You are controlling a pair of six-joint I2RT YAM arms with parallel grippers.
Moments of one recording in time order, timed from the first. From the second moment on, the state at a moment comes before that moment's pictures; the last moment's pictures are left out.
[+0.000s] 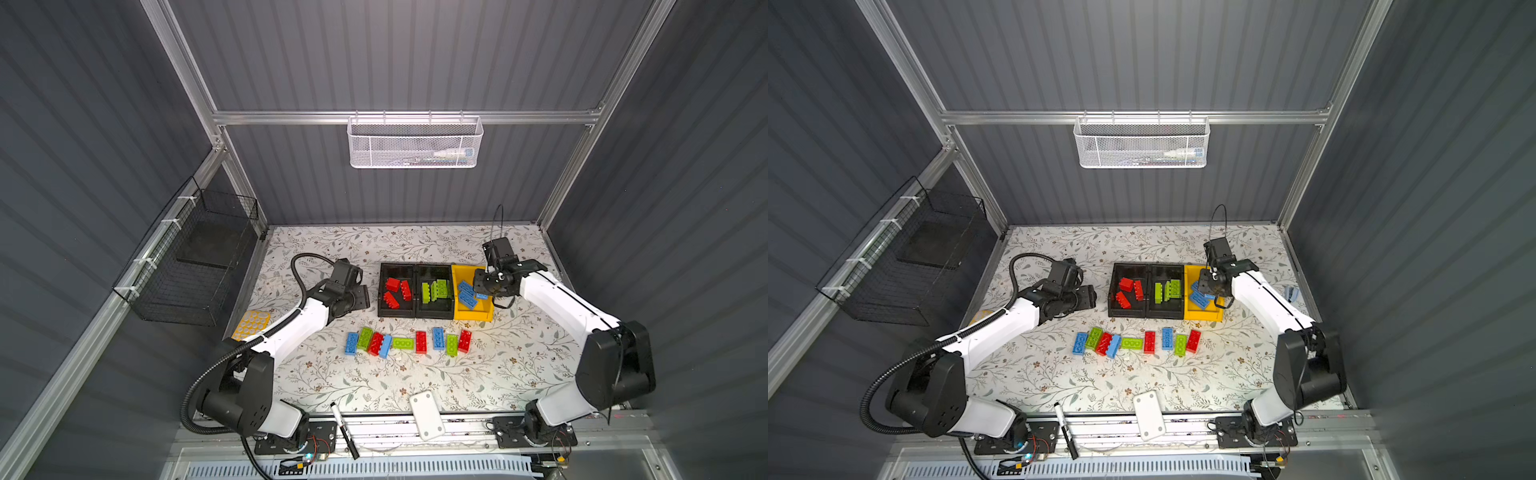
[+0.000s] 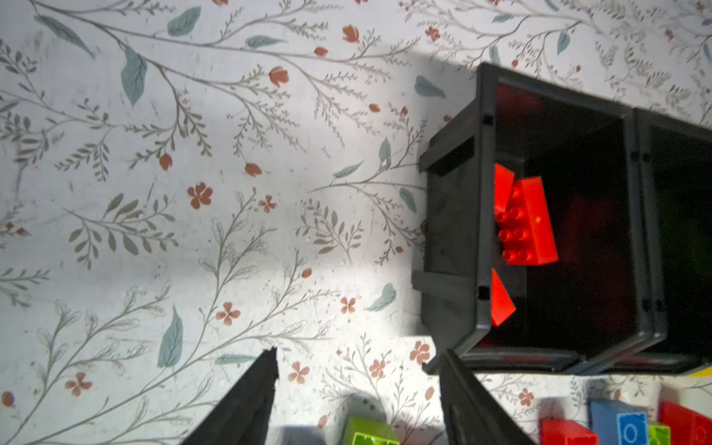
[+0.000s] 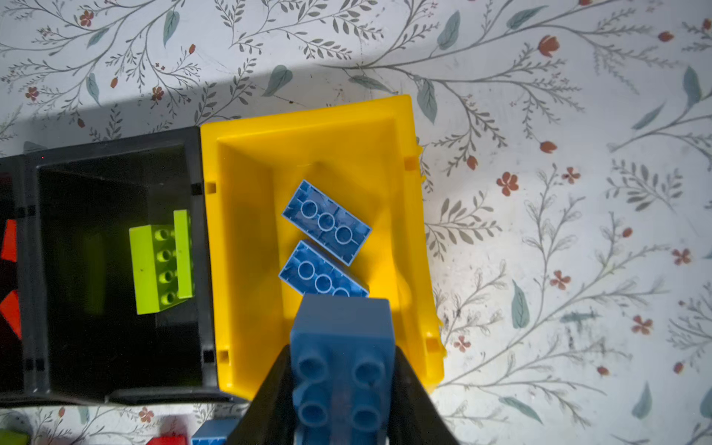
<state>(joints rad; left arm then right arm) -0.46 1.45 0.93 -0.41 -0.06 -0.49 0.28 1.59 1.20 -0.69 0.12 0.40</state>
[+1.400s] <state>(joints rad) -0.46 1.33 0.66 -0.50 0.02 -0.56 0.27 1.69 1.24 -0.63 0.15 0.38</state>
